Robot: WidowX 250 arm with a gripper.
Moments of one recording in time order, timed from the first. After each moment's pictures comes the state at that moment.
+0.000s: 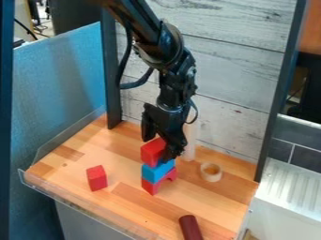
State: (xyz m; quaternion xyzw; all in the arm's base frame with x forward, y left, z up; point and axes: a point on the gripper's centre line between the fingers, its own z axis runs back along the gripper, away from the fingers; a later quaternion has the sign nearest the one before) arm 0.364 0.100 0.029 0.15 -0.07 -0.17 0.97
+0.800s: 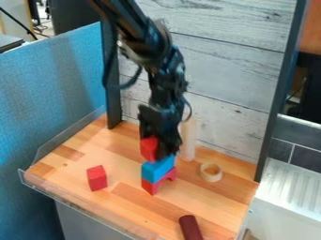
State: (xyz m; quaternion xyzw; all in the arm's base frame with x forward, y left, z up) arm 0.352 0.101 0.042 0.12 -0.10 -0.17 0.97
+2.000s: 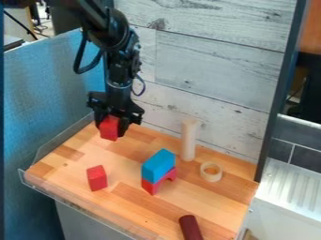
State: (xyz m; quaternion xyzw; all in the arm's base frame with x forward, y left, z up) arm 0.357 0.204 0.037 0.14 -0.07 0.14 0.98
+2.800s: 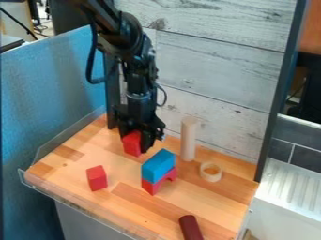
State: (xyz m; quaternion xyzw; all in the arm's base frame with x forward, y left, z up) arm 0.353 0.138 0.028 0.07 -0.06 -0.01 1.00
